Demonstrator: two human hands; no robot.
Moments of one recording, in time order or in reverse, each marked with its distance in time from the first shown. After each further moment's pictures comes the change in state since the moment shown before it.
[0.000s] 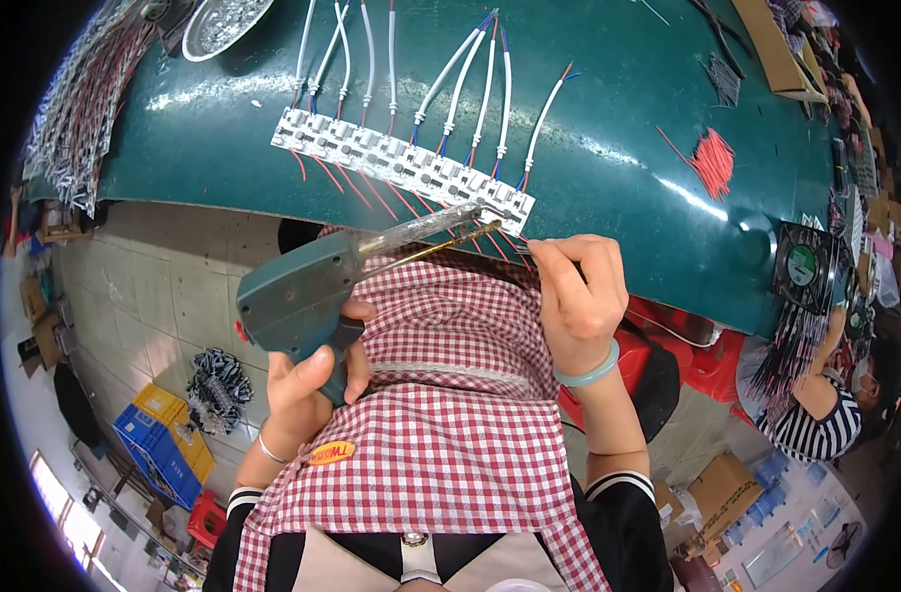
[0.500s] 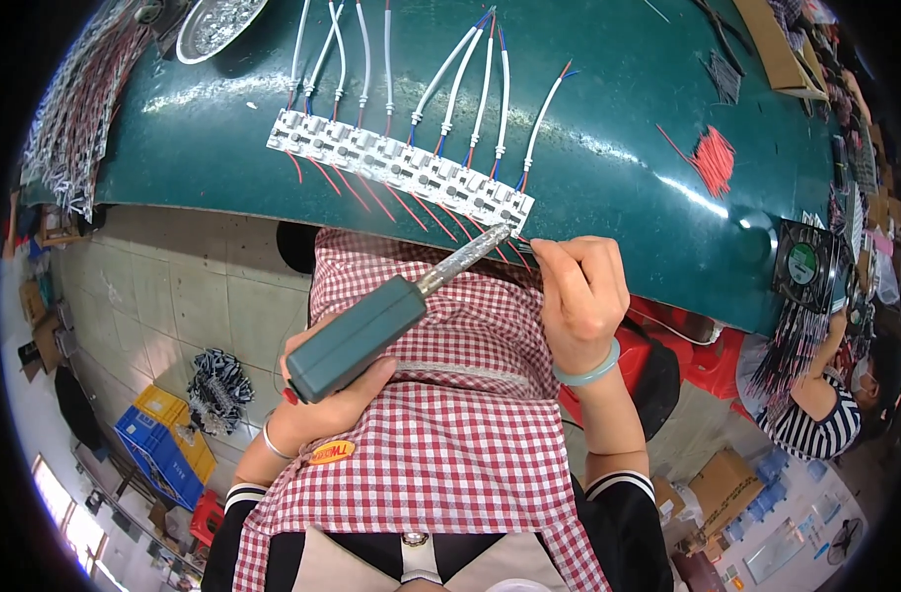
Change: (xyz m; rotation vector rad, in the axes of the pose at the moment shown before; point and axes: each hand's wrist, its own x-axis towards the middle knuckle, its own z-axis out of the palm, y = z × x) left_hand -0.001 -0.002 0.001 1.100 -0.096 0.245; right_hand -0.003 0.002 0.001 0.008 -0.002 0.018
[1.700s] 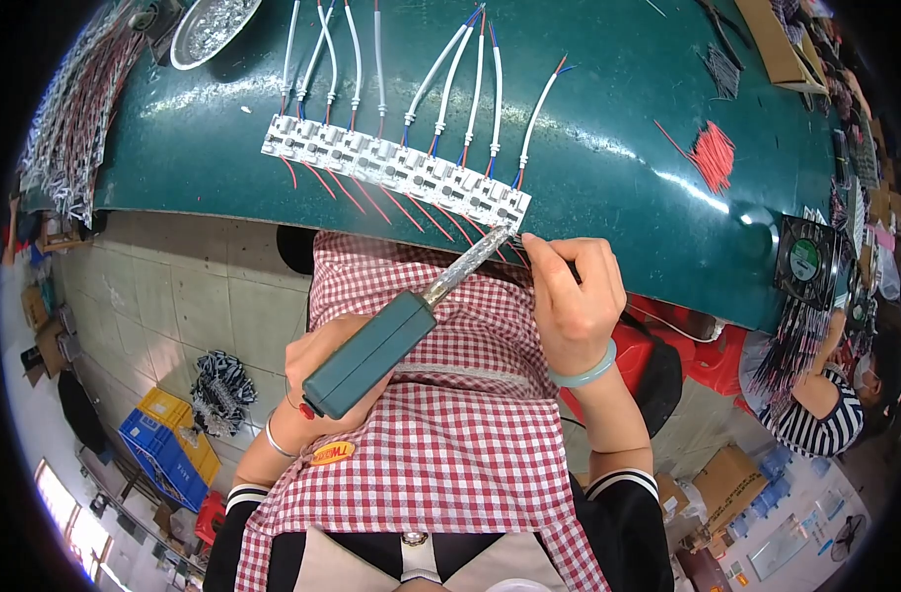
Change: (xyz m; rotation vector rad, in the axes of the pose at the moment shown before) left_hand 0.019 0.002 0.002 0.236 0.034 0.353; right_hand 0.001 -0.007 -0.002 -0.066 -0.040 0.011
